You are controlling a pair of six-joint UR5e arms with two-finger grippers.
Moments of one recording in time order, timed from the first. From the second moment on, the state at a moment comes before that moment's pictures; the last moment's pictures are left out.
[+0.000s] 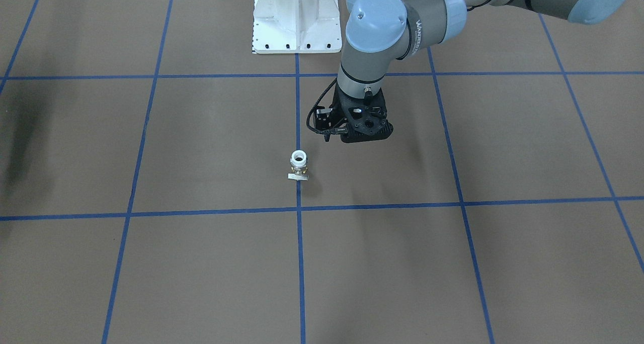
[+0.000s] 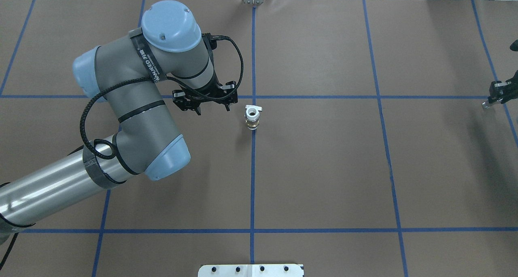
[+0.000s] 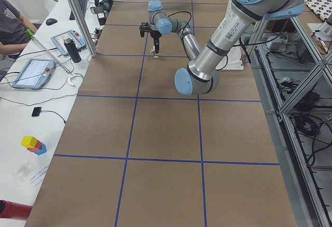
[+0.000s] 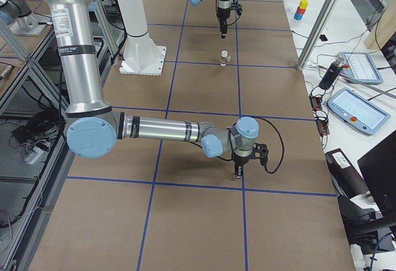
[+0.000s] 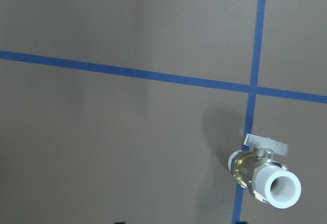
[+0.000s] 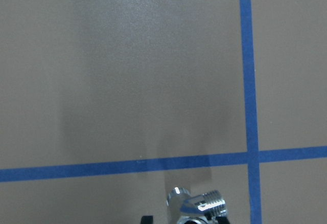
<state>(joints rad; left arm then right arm) -0.66 -2.35 -1.66 -1.47 -2.02 -1.24 1.25 -1.43 1.31 -1.16 2.20 0.49</state>
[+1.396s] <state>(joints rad) -0.86 -1.98 -1.96 -1.47 -2.12 -0.86 1.03 -1.21 1.68 -1.37 2.26 1.20</state>
